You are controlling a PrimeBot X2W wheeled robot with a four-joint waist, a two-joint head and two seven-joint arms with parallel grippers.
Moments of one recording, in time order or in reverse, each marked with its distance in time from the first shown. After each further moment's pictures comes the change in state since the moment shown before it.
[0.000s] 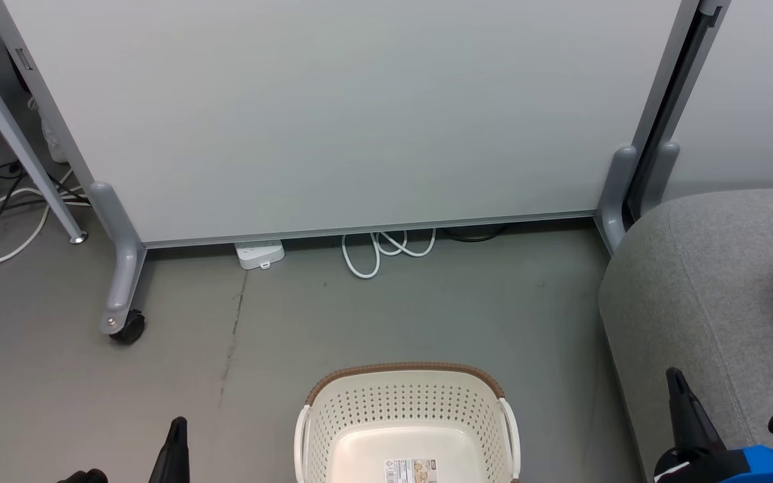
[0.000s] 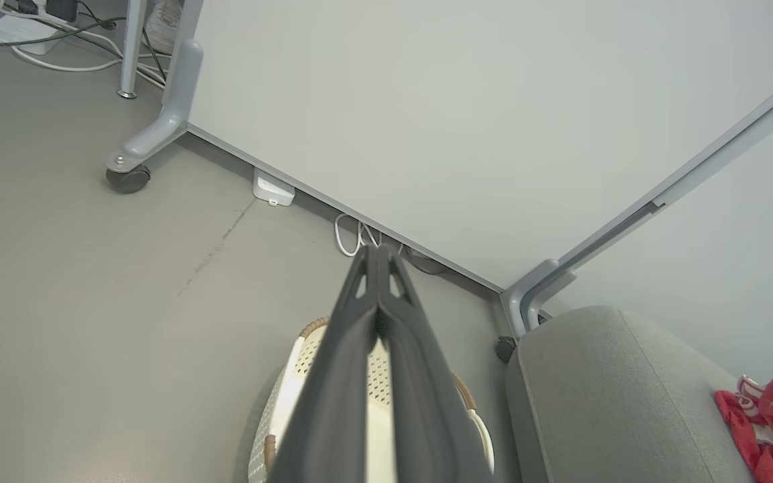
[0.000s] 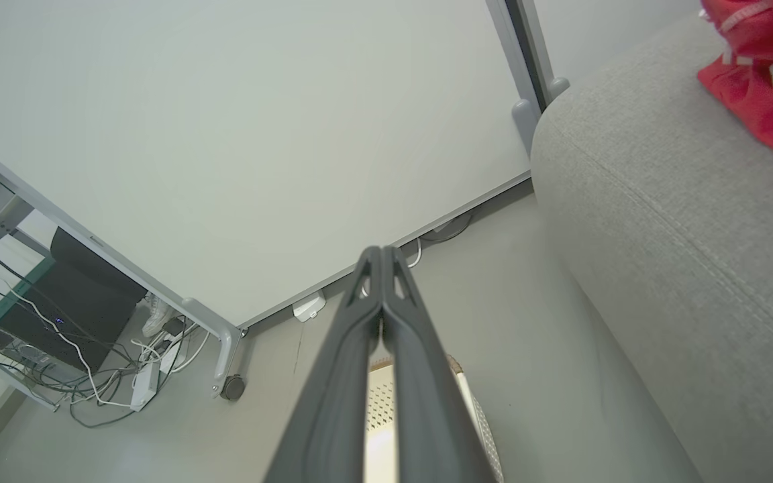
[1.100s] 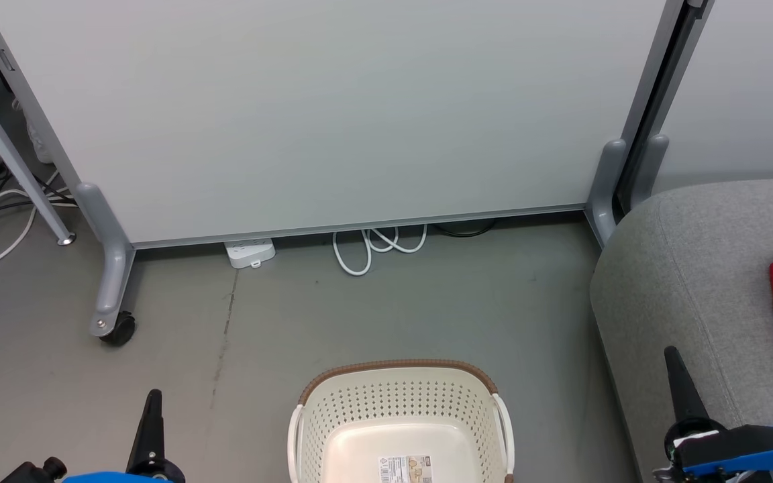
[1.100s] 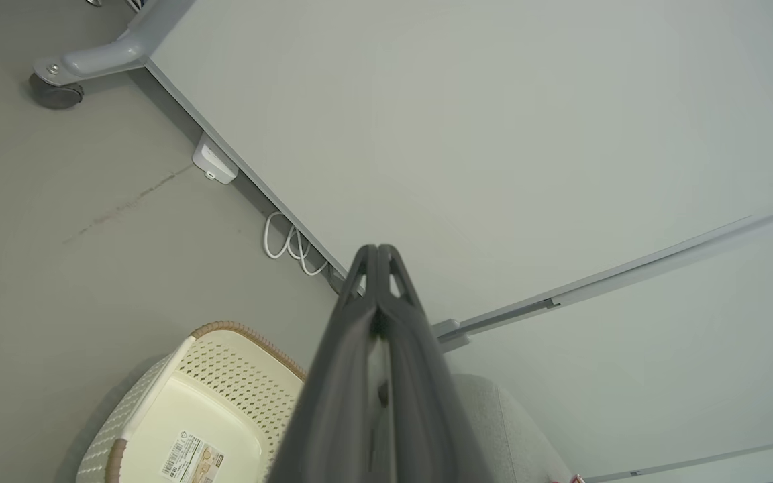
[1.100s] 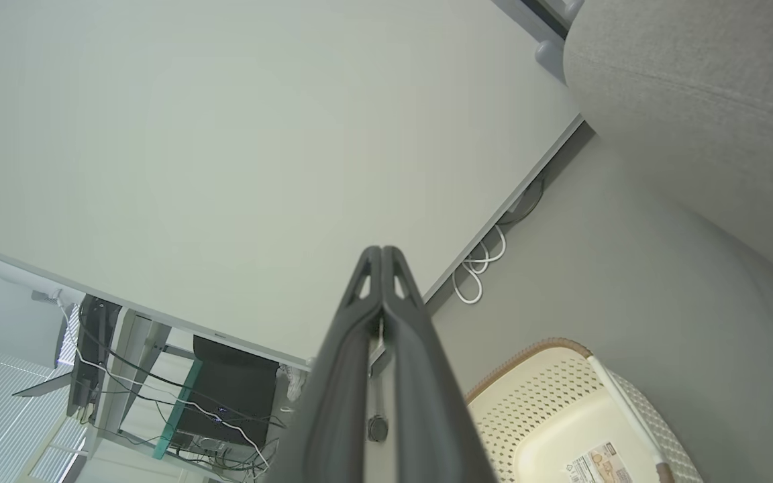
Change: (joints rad) left arm -0.051 0.000 0.059 -0.044 -0.411 0.000 0.113; right arm -0.080 -0.001 0.003 0.063 0.459 0.000 0.035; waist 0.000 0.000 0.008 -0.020
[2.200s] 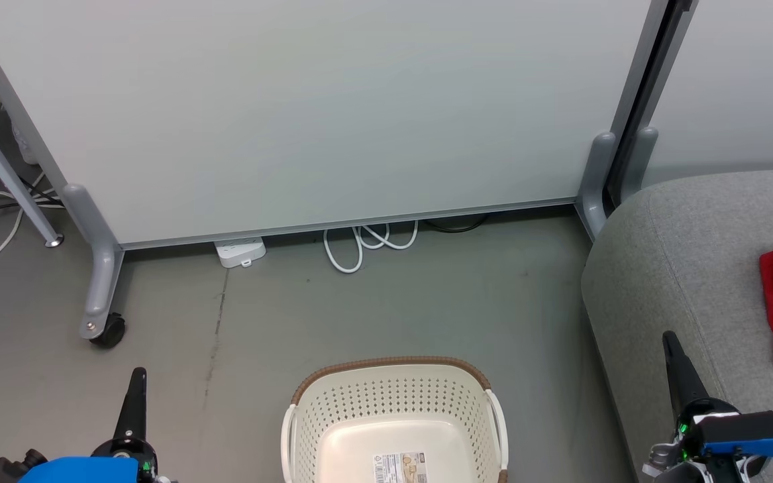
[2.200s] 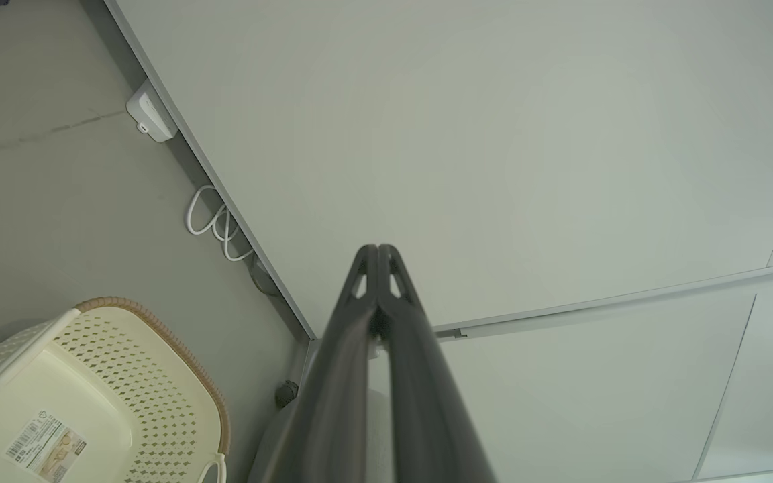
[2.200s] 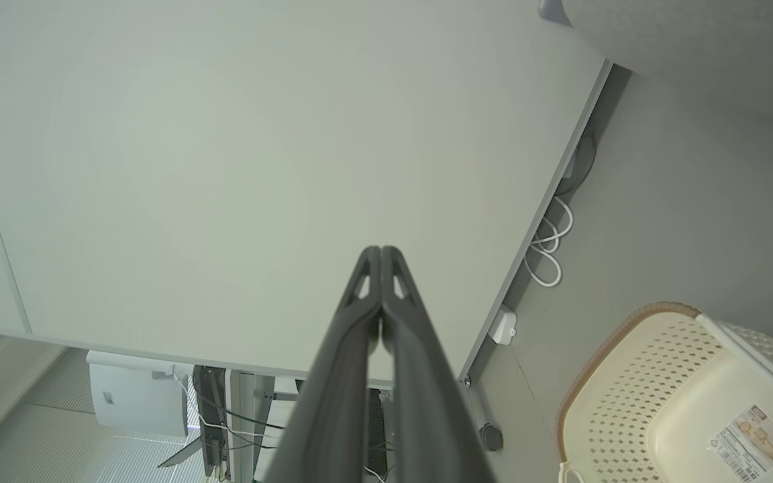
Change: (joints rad) left arm -0.035 0.000 0.045 -0.031 -0.299 0.000 0.080; right arm -0.056 -0.002 0.002 0.048 0.338 0.000 0.022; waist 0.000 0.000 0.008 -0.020
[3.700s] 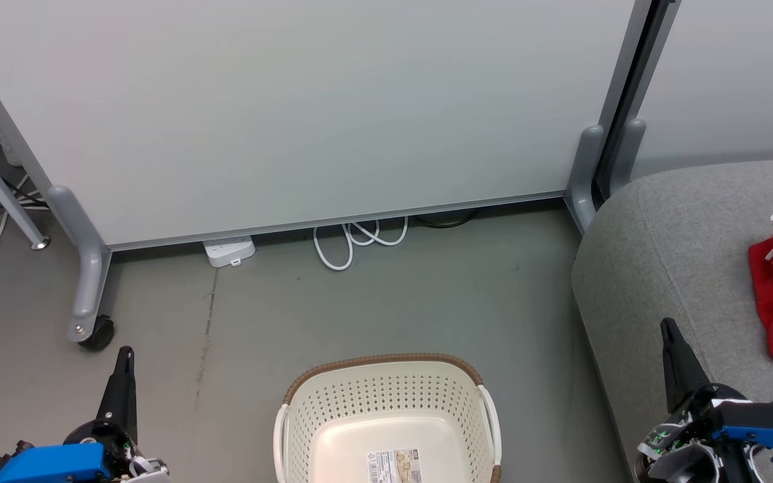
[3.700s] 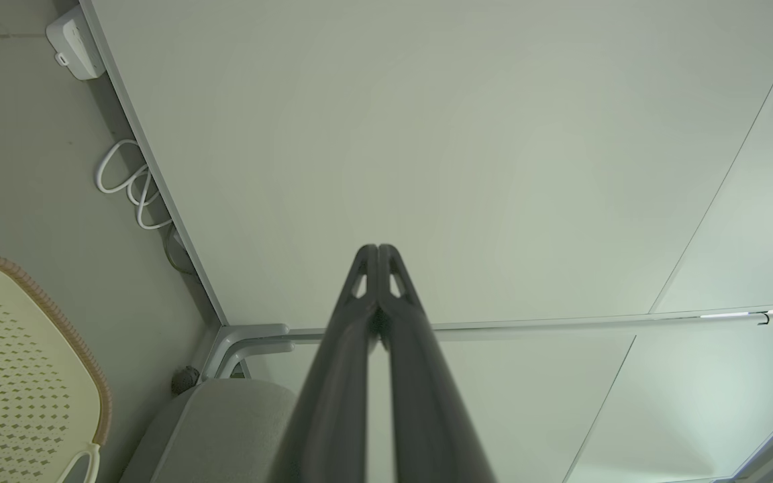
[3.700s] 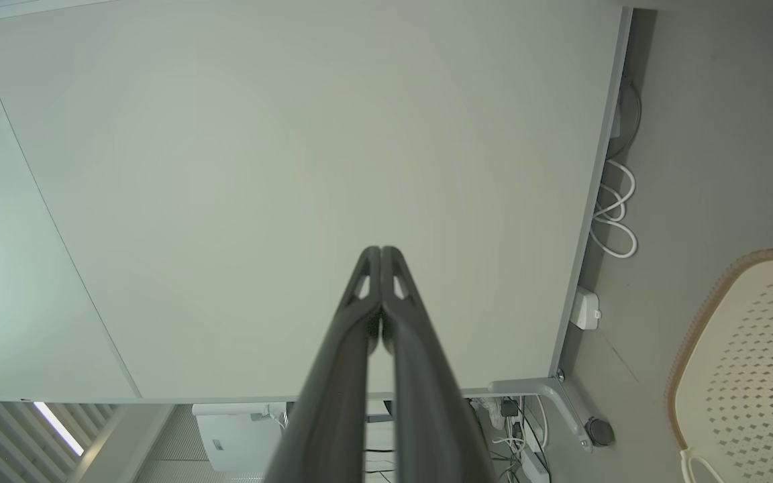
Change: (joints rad) left arm -0.033 0.001 0.037 -0.028 -0.251 0.000 0.070; right arm -0.049 -0.002 0.002 0.039 0.281 0.000 0.021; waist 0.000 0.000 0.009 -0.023
